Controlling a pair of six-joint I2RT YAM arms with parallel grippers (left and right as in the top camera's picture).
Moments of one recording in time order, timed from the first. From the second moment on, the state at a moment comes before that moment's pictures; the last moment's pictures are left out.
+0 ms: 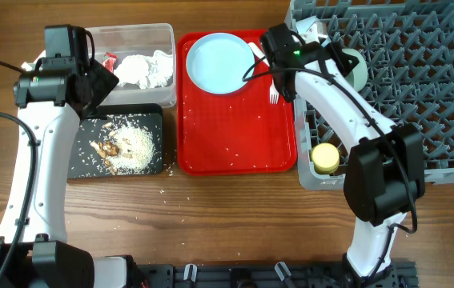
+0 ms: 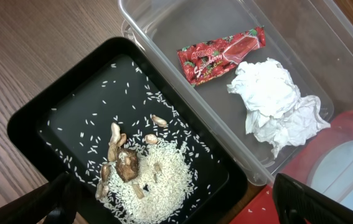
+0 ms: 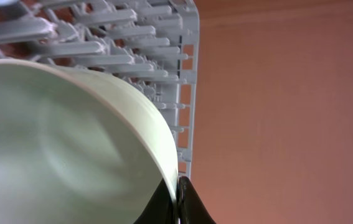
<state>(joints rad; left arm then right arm) 0.04 1.55 1.46 -1.05 -0.26 -0.82 0.39 2.03 1.66 -1.01 1.24 -0.10</state>
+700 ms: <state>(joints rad) 0.04 1.55 1.46 -1.05 -0.26 -0.82 0.56 2.03 1.65 -0.93 0.99 -0.21</state>
